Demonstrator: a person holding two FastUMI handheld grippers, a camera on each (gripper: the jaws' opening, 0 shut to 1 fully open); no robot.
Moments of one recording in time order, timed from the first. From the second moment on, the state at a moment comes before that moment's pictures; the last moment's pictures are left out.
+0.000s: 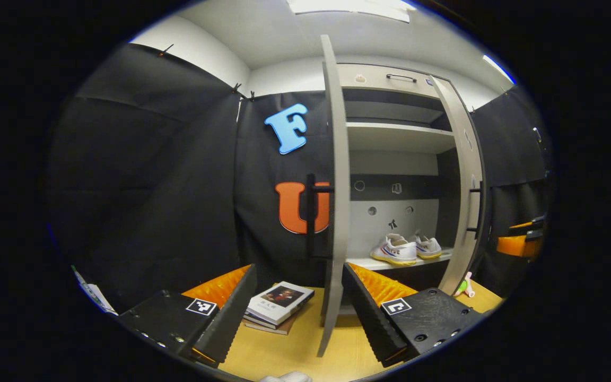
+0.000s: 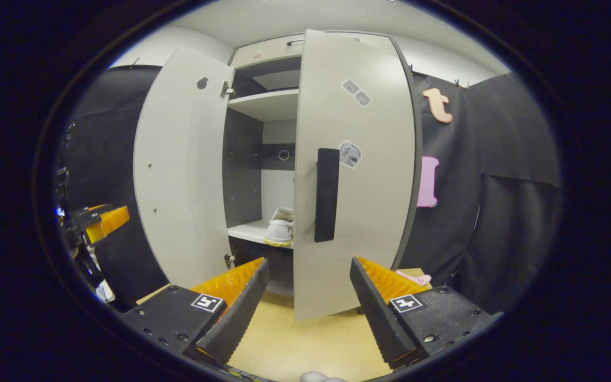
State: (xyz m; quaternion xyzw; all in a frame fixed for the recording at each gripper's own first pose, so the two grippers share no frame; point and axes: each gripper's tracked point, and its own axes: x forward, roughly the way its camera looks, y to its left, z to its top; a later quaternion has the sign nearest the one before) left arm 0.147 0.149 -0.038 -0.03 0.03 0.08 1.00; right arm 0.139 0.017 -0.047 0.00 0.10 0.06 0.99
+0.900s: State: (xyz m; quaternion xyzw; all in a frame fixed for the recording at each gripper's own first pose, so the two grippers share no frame) left arm 0.212 0.181 -0.023 0.01 -0.01 0.10 0.99; right arm 0.075 -0.007 -0.075 0.01 0.13 -0.01 0.99
